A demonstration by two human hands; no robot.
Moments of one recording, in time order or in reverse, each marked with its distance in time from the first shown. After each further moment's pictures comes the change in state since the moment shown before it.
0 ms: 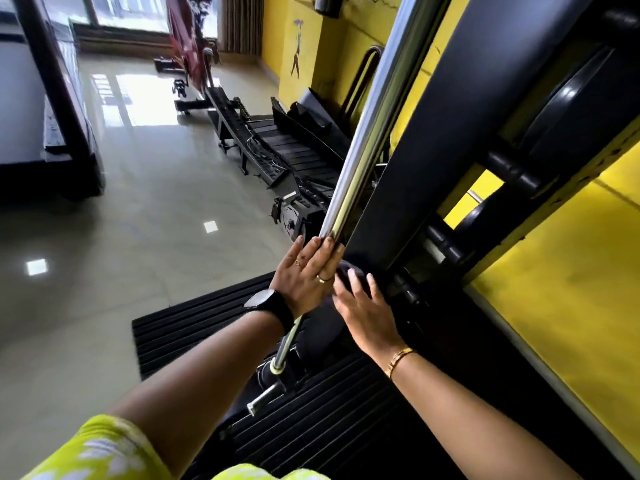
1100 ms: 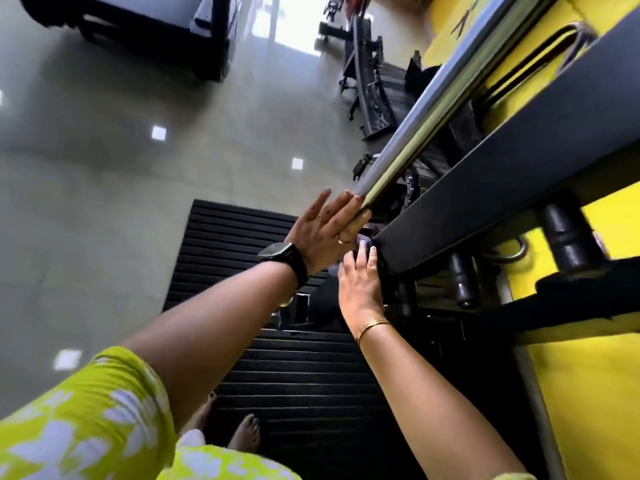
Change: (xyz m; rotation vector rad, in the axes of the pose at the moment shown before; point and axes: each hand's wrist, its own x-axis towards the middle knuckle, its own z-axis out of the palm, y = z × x) left_hand -0.068 0.034 0.015 0.338 -0.097 -0.192; right_hand 0.010 -0.054 0.068 -0.080 -0.492 -0.314
